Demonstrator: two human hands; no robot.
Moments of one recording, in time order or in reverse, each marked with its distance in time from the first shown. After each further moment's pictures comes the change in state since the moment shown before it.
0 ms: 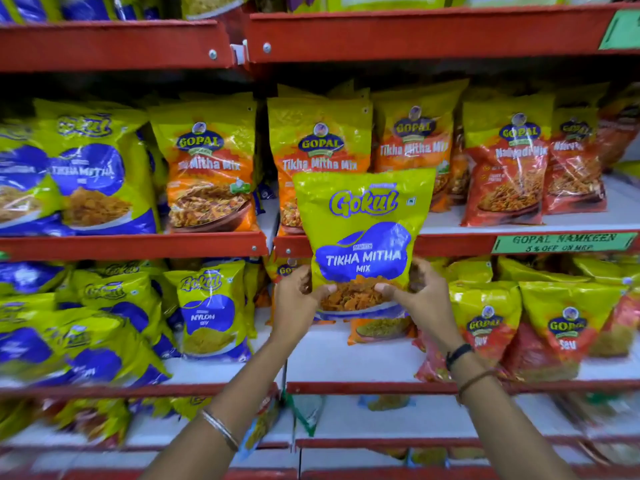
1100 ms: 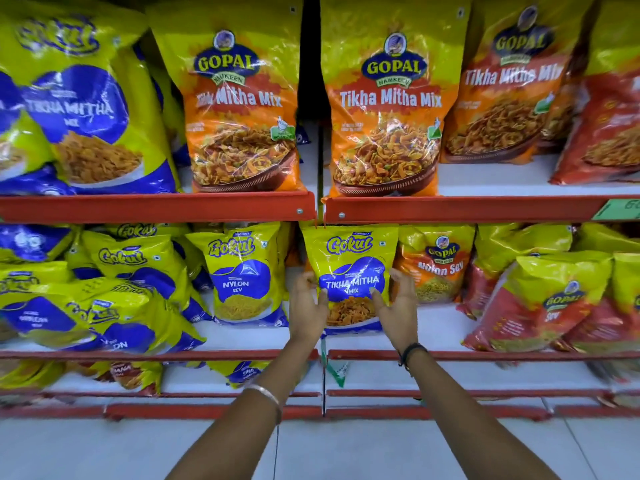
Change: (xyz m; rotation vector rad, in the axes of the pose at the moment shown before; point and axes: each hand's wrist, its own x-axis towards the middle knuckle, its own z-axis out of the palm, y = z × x) left_hand -0.006 -0.165 -0.061 0.417 0.131 -0.310; right_hand -0.031 0.109 0.160 -0.288 0.044 0.204
